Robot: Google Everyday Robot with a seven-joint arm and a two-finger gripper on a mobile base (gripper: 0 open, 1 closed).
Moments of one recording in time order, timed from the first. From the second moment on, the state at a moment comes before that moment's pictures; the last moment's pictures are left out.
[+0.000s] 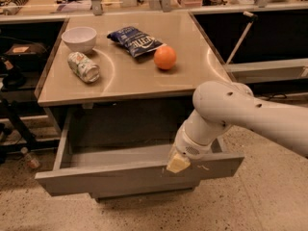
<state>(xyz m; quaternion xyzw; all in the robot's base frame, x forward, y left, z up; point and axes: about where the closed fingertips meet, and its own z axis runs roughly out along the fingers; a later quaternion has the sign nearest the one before) 0.450 -0.065 0.675 -0.60 0.78 0.15 0.11</state>
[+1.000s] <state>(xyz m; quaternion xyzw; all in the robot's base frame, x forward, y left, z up) 0.412 -0.079 0.681 -0.58 0.80 0.14 0.10</state>
